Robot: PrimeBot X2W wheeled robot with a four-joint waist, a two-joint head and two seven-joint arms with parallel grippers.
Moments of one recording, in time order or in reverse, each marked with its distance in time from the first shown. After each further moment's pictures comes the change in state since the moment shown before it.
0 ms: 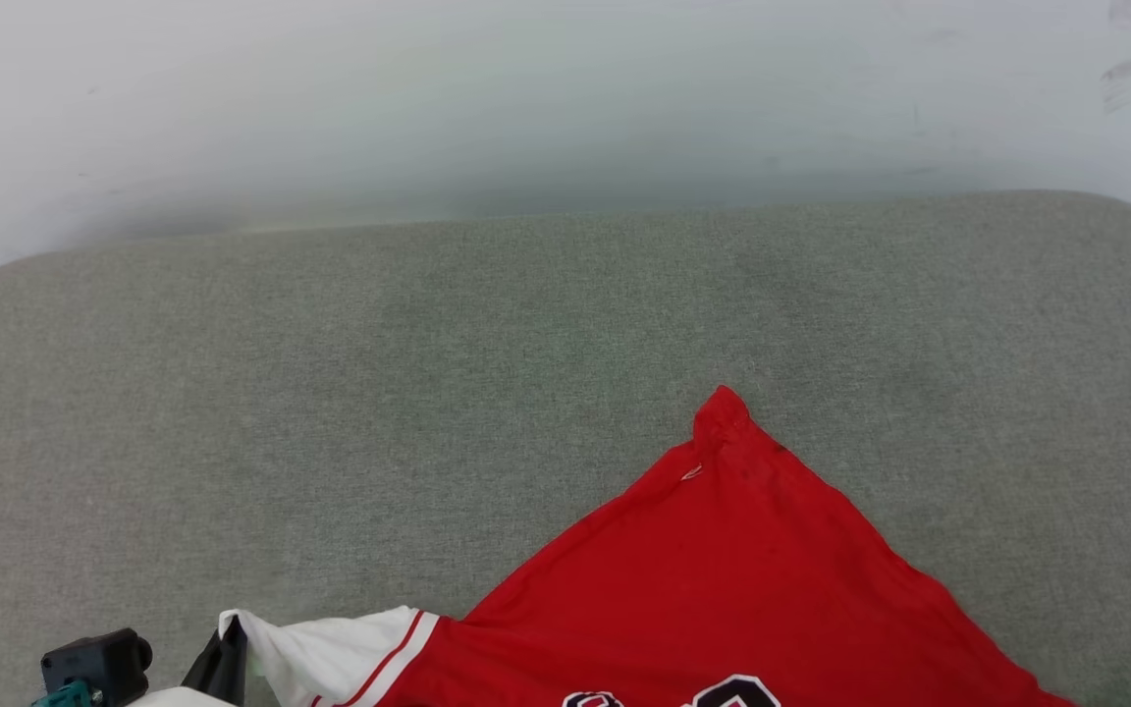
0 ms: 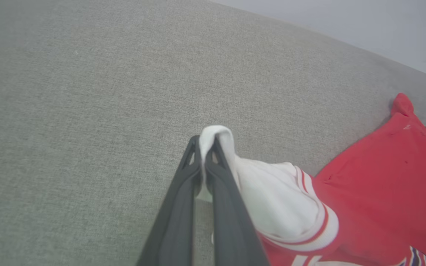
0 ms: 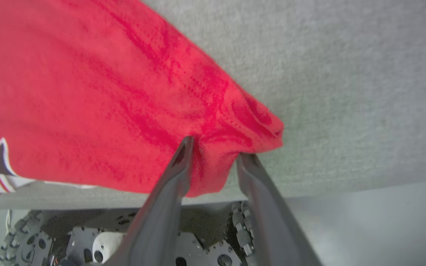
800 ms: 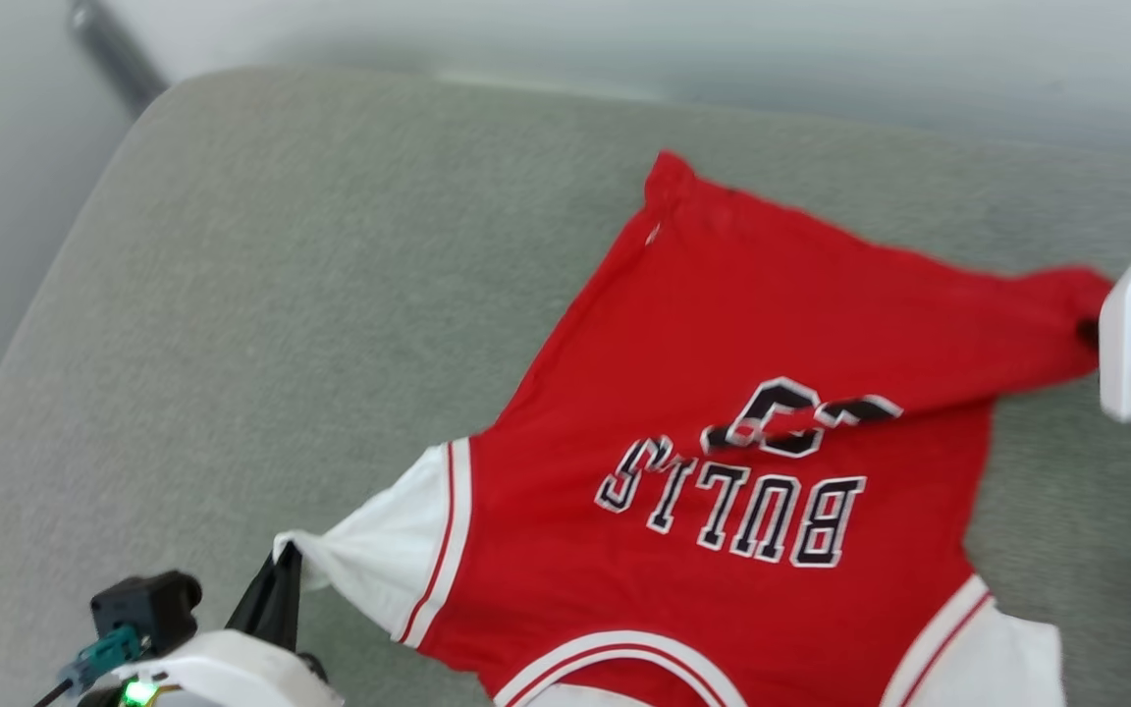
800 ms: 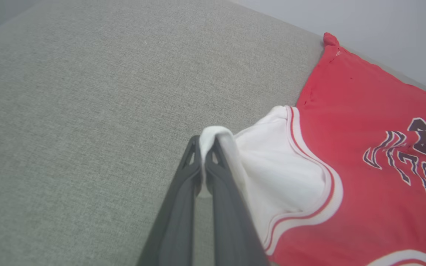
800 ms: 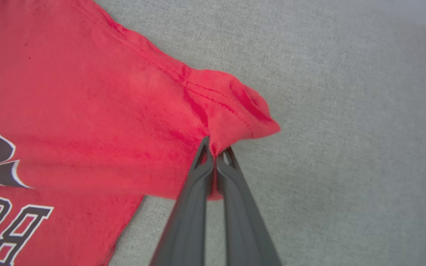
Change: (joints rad) left arm -0.155 -0.093 -0.043 0.047 0.052 -0.052 -0.062; right arm -0.998 -0.187 0.332 0.532 -0.021 0.000 0.051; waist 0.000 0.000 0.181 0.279
